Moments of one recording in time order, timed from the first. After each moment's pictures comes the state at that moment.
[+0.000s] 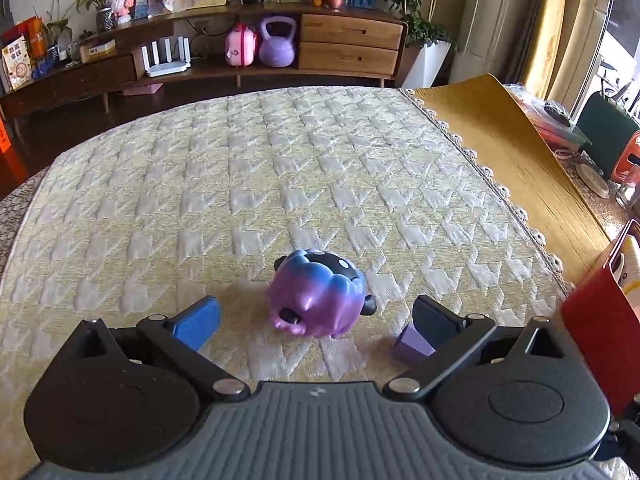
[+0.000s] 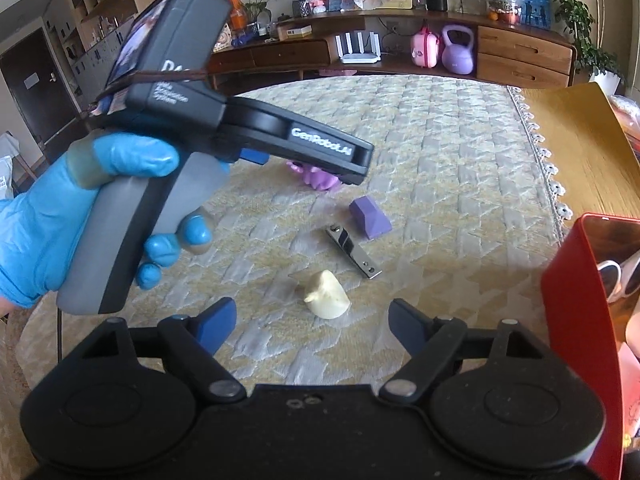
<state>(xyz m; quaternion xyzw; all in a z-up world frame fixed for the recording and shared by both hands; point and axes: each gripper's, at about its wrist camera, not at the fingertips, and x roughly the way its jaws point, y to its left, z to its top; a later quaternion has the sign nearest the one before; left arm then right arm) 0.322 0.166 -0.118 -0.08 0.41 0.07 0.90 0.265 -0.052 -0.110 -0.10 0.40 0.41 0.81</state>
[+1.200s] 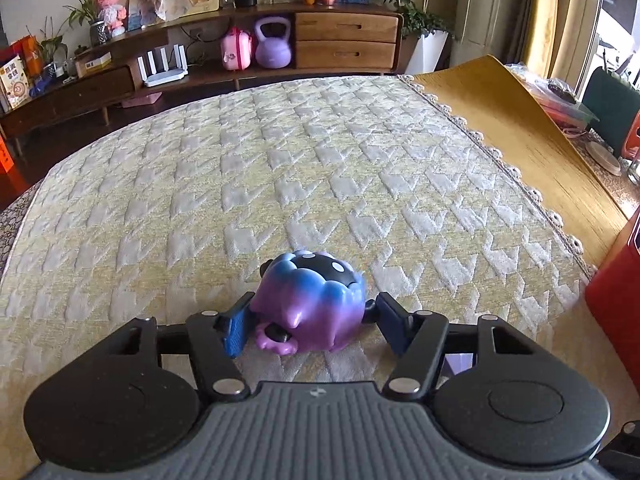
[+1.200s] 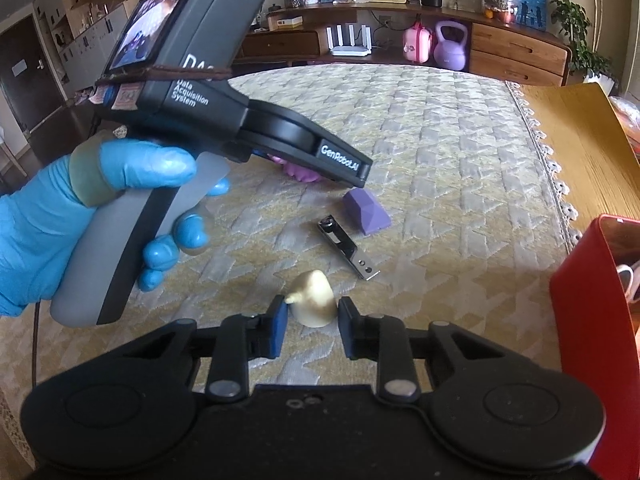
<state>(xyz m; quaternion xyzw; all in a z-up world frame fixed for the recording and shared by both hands) 0.328 0.159 -0.133 -0.04 0.42 0.08 0.90 0.271 -0.042 -0.124 -0.12 0.40 0.39 0.82</state>
